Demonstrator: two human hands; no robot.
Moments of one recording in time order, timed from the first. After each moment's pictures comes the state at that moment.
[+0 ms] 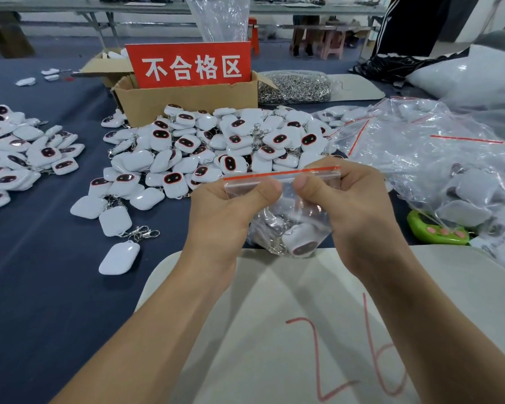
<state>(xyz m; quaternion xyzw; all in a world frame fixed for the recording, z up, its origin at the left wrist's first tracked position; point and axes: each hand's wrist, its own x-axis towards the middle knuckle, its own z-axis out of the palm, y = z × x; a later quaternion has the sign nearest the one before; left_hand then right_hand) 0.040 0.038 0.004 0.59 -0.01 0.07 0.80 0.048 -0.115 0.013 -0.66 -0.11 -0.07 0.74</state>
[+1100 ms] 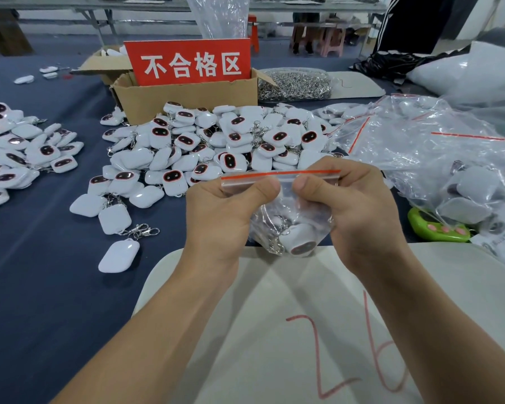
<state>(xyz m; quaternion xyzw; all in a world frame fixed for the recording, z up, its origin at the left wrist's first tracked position) 0.041 0.036 -0.001 0.58 0.02 0.11 0.81 0.052 -0.114 0.009 -0.63 -0.09 -0.06 0.77</state>
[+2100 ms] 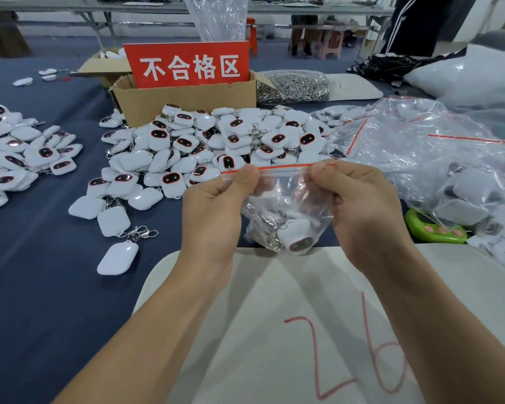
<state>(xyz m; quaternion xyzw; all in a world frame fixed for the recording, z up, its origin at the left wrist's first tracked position) 0.042 0.039 0.004 0.63 0.06 0.12 0.76 0.060 -0.126 0.006 -0.63 -0.05 -0.03 0.77</state>
